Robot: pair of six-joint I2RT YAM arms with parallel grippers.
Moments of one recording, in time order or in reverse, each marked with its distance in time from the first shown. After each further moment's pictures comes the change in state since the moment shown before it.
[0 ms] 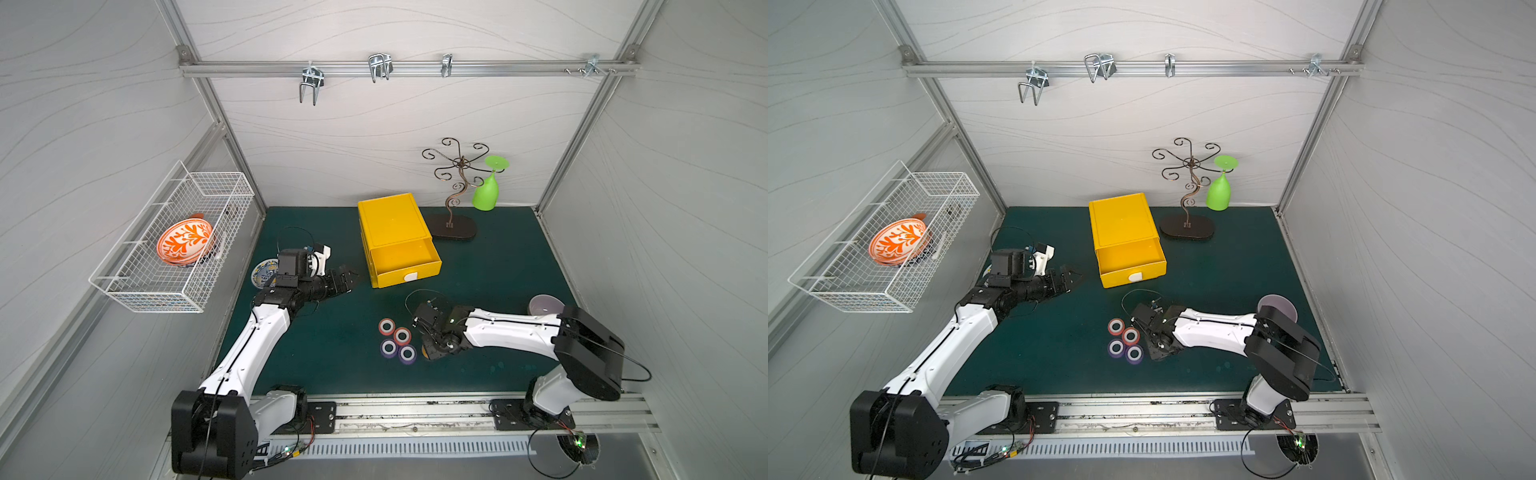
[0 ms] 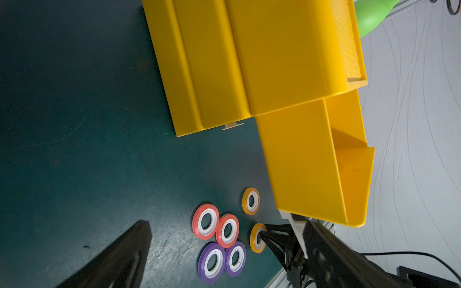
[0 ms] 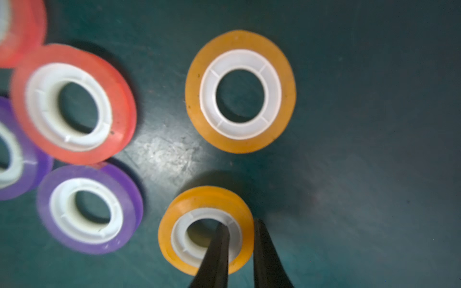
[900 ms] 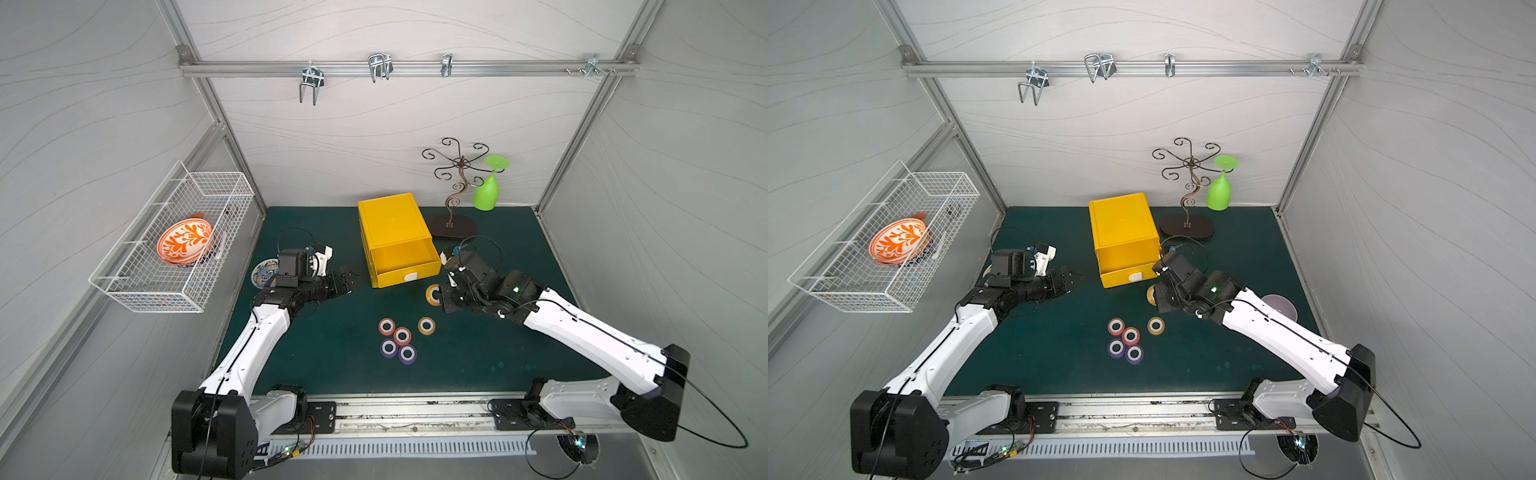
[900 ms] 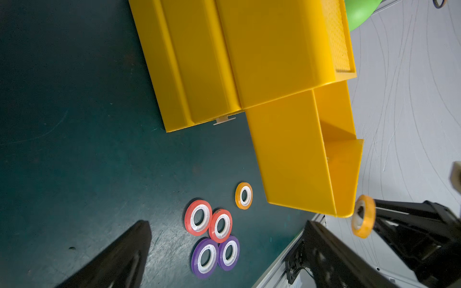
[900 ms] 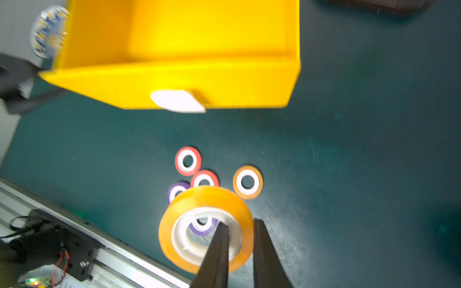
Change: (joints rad) left arm 0.000 0.000 -0.006 0.002 0.049 -0.001; right arm -0.171 -0.282 0.395 -0.194 0.027 -0.151
